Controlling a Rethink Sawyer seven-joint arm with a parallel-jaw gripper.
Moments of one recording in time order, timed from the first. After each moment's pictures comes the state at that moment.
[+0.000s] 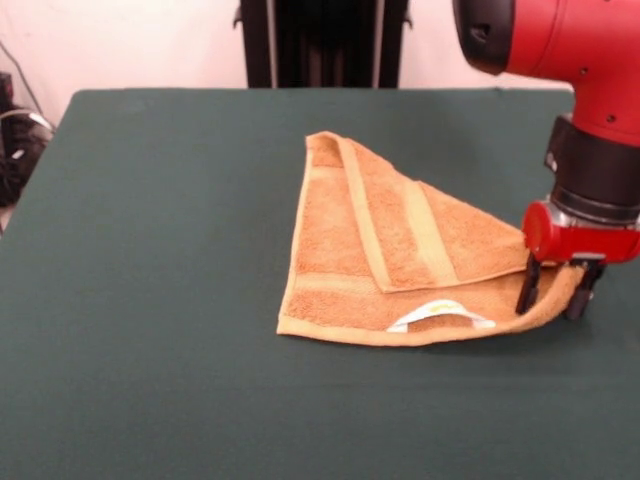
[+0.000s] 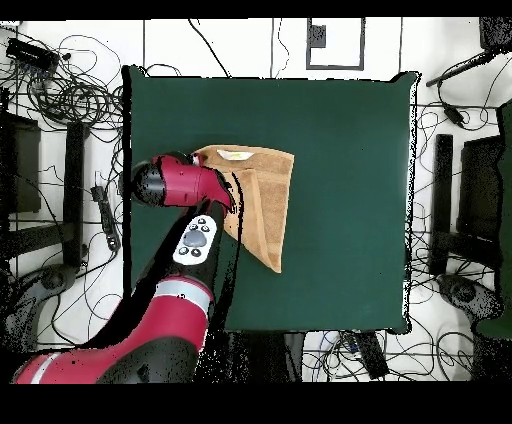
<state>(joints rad) 0.32 -0.16 -0.31 1.23 0.37 0.33 1.57</state>
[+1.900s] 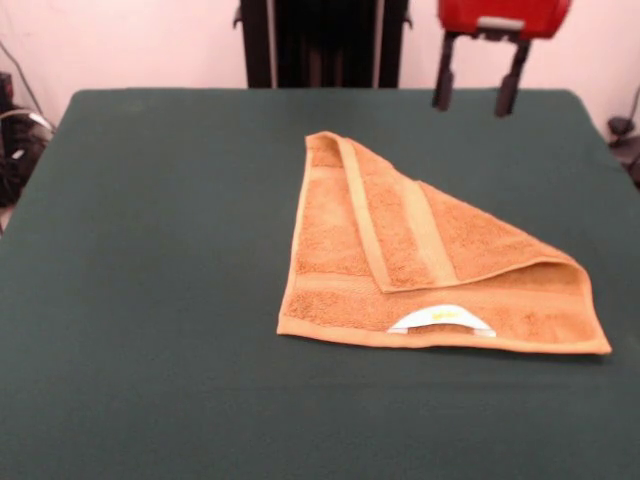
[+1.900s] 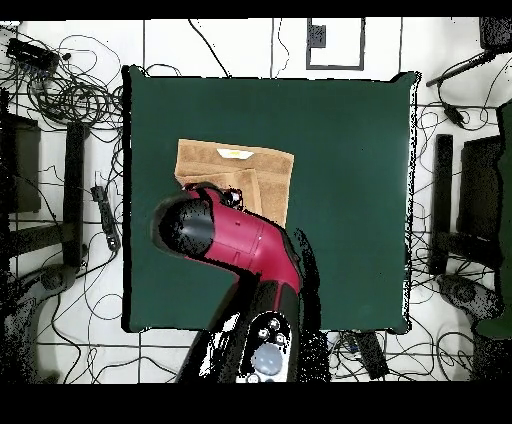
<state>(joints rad) 0.18 -0.68 -0.28 1.71 0.35 0.42 1.57</state>
